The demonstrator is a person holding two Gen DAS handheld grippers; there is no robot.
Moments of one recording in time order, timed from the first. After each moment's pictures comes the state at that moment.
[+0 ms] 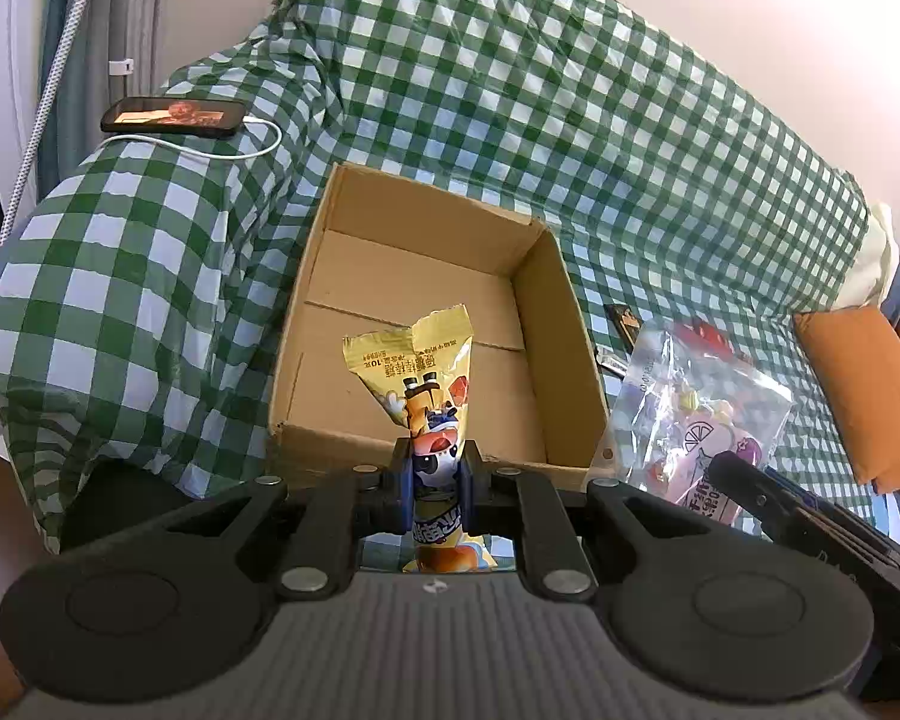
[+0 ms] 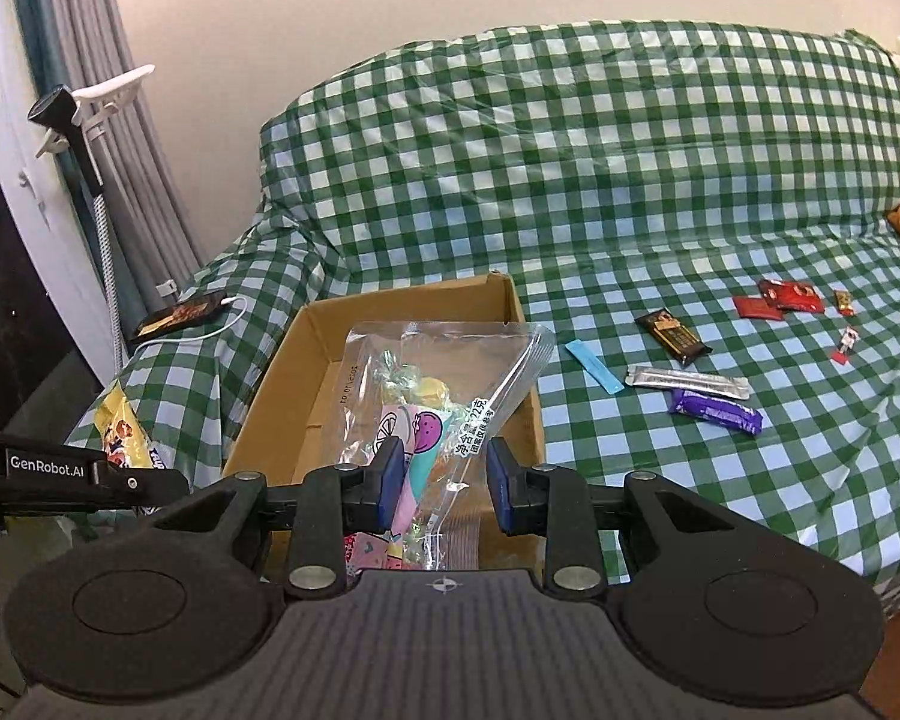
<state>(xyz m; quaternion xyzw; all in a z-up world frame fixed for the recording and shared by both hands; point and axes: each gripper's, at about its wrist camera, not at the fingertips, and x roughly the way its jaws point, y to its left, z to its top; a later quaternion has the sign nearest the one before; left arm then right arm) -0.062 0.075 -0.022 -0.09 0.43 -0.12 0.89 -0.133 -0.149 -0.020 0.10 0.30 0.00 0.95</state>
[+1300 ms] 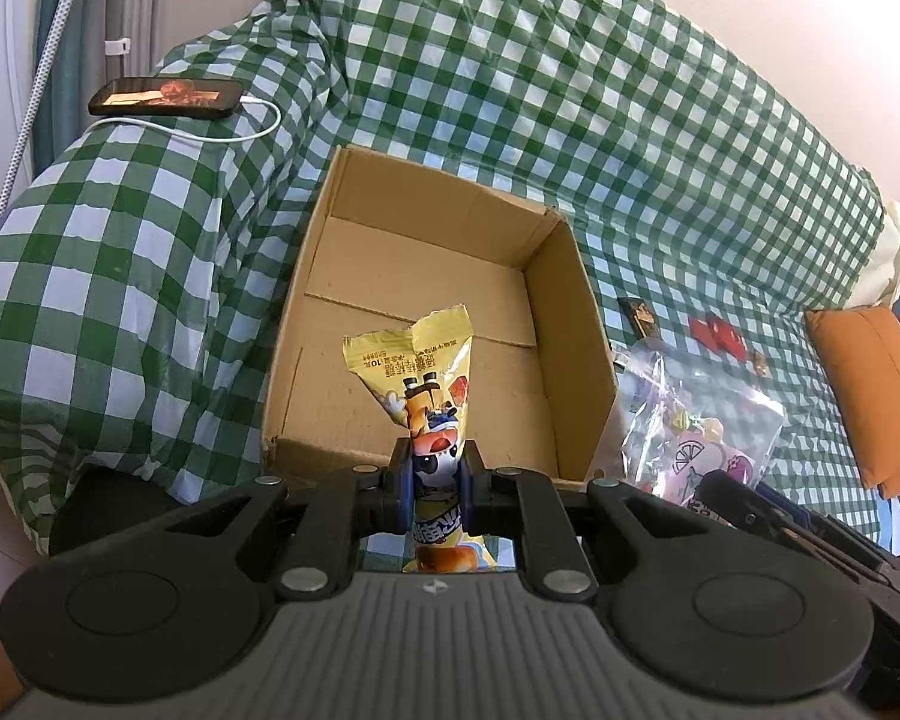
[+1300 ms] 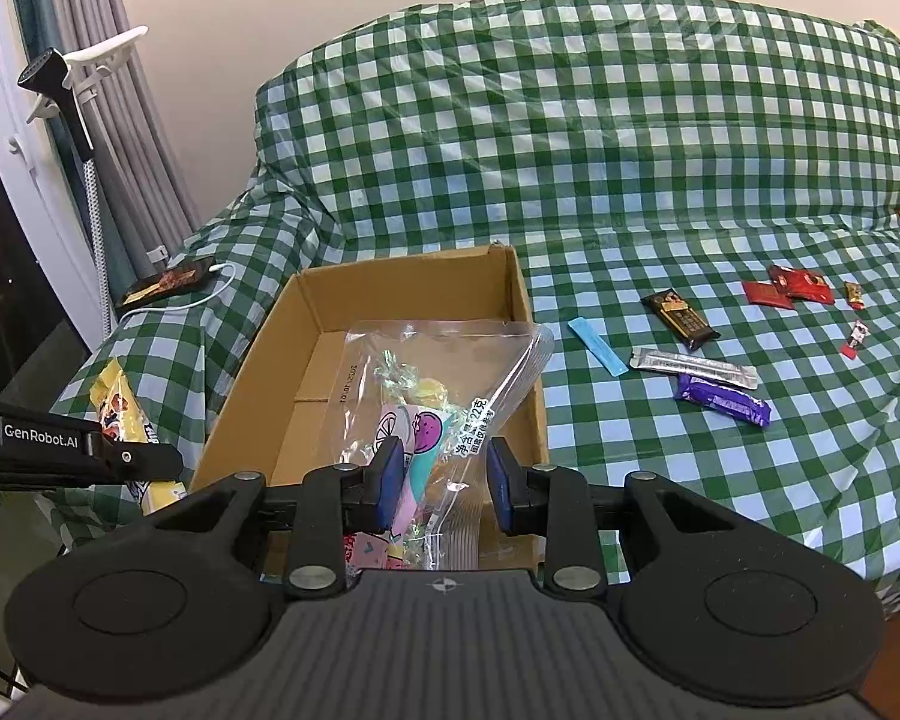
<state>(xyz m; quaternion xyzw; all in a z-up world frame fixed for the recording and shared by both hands) -0.027 0.067 -0.038 -0.09 0.45 -0.12 0.88 -0.106 -0.153 -0.034 0.09 0.33 0.00 0.94</state>
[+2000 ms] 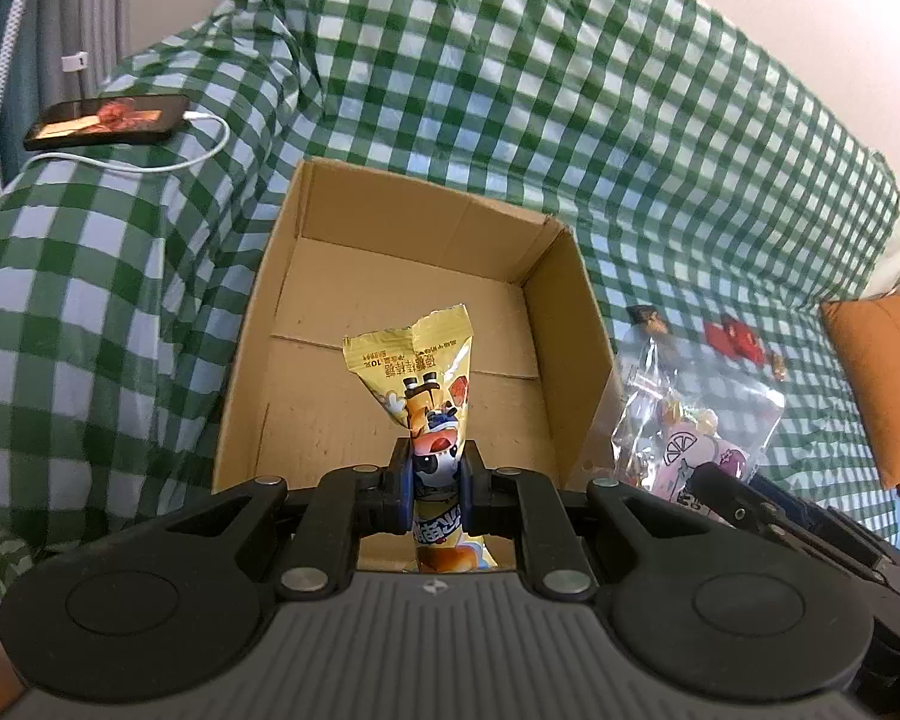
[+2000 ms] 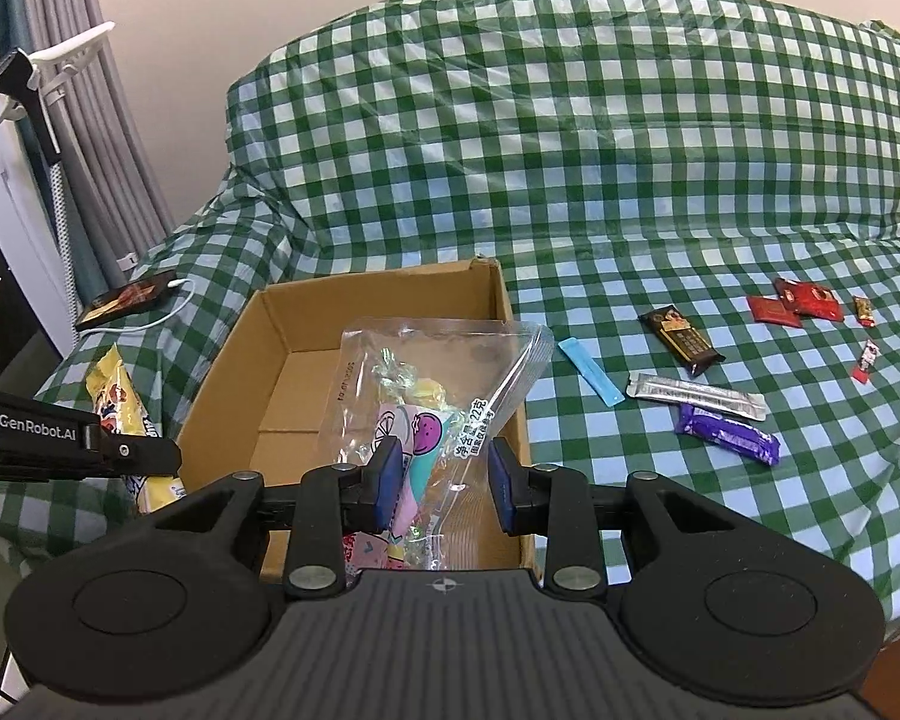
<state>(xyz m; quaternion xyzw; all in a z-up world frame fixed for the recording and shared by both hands) 0.046 0.033 -0.057 -0.07 0.47 -0.12 0.87 -0.041 -0.166 -0.052 0.09 0.34 -0.01 0.94</state>
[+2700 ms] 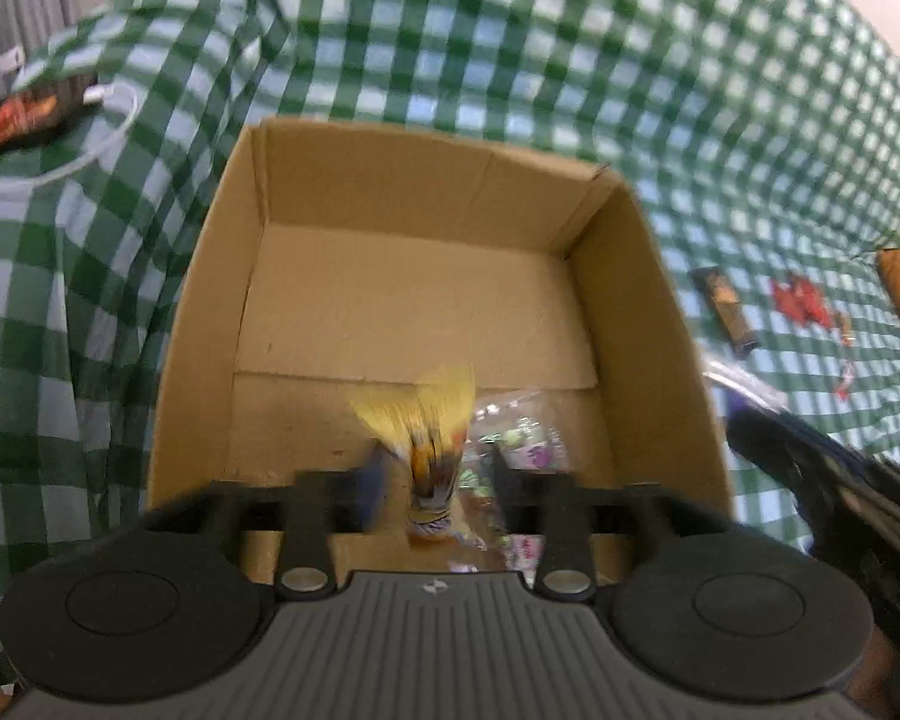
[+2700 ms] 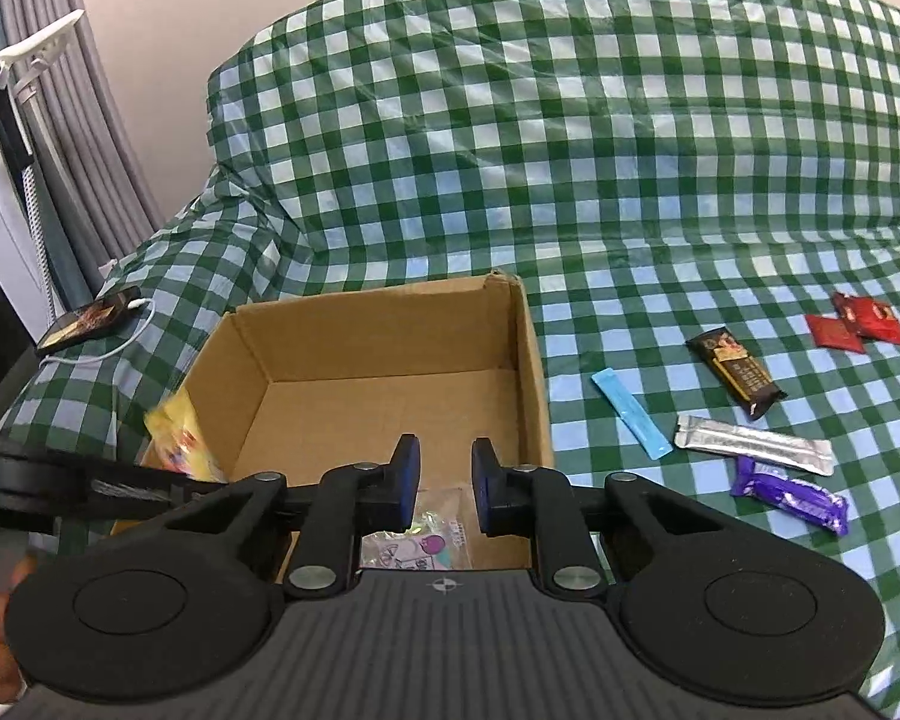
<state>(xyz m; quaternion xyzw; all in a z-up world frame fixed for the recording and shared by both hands) 0.147 -0.002 -0.129 -0.01 0.52 -0.11 0.85 0.053 -0.171 -0.085 0.10 0.35 0.01 0.93</state>
